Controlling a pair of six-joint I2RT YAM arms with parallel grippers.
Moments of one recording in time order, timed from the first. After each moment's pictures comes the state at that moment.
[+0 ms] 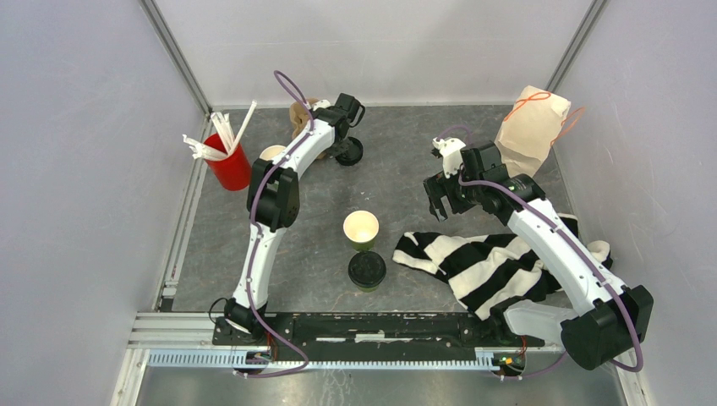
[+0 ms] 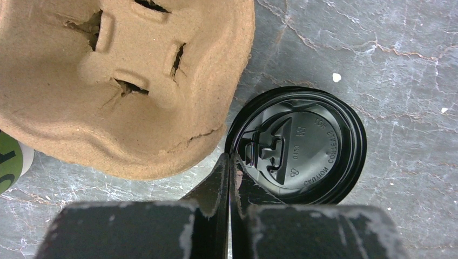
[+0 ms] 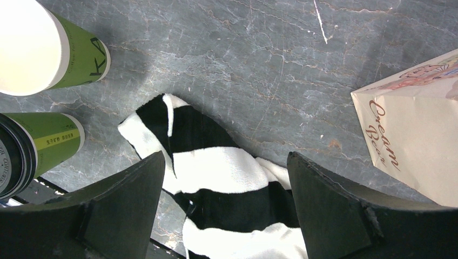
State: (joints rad) left arm -0.43 2.42 2.20 -0.91 -0.44 -0.90; right arm 0.41 1.19 1.11 -0.77 -0.10 -0.09
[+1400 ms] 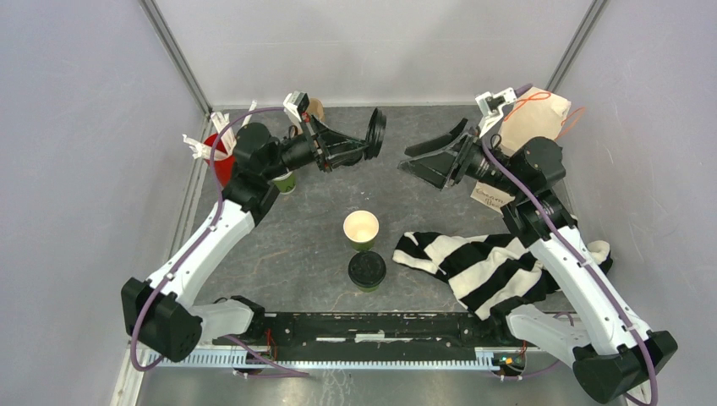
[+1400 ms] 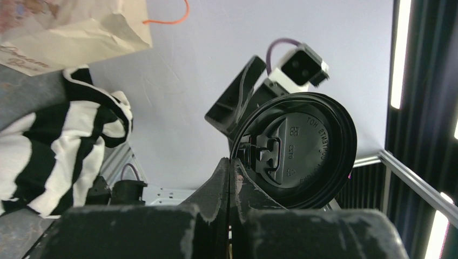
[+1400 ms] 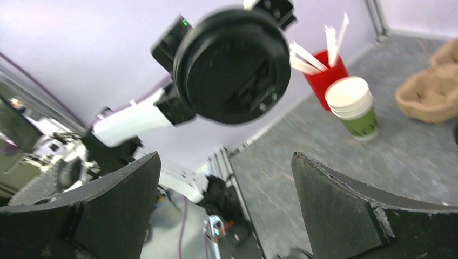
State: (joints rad) left arm -0.44 1.21 1.08 0.30 0.71 -1.47; right arm 0.41 1.00 1.09 0.19 -0.74 0.84
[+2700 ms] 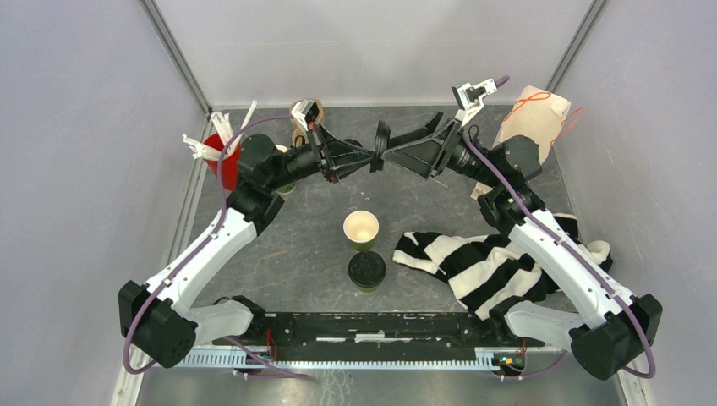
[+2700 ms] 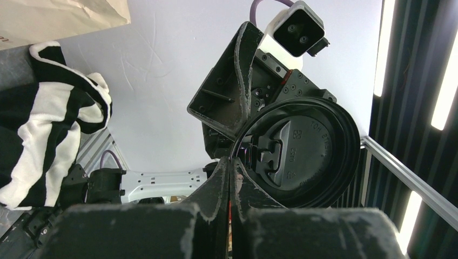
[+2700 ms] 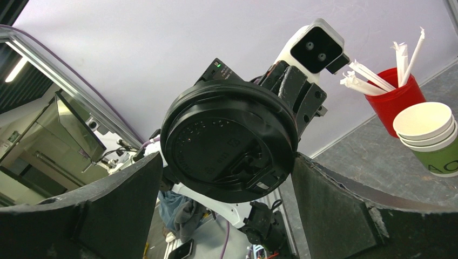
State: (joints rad) left arm -0.52 1.17 1.03 0.37 0.70 -1.55; right arm 0.52 1.13 1.08 0.49 -0.69 1.04
